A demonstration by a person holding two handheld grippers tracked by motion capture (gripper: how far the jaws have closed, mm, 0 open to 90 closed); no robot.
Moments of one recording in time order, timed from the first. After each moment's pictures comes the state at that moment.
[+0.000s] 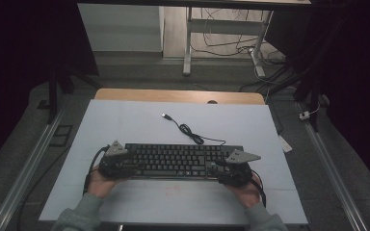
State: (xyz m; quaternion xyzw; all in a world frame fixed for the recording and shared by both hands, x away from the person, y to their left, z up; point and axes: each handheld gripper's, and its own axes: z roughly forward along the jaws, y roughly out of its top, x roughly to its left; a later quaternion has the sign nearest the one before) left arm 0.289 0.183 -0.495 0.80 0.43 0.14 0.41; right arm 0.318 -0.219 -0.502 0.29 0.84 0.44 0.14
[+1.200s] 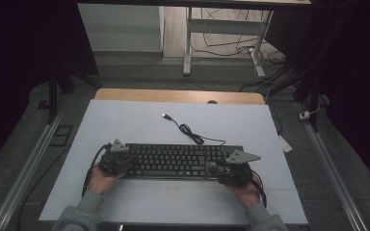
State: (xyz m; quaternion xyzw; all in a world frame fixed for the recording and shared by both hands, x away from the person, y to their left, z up) left arm 0.308 0.187 -0.511 0.81 0.45 0.14 0.34; right arm 0.318 -0.221 -0.503 0.29 0.84 0.44 0.14
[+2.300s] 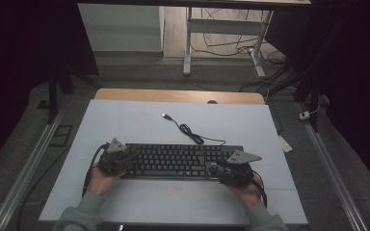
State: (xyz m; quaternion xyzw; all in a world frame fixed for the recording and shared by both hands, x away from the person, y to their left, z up) left arm 0.302 0.189 -0.505 0.79 0.45 0.16 0.38; right arm 0.318 -0.224 -0.503 0.29 0.84 0.44 0.15
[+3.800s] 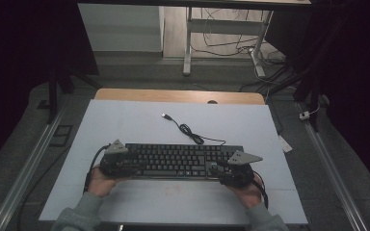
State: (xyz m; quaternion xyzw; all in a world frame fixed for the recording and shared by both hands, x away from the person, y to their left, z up) left arm 0.293 0.181 -0.494 0.80 0.41 0.11 0.42; right arm 0.317 -0.225 -0.503 0.29 0.84 0.44 0.15
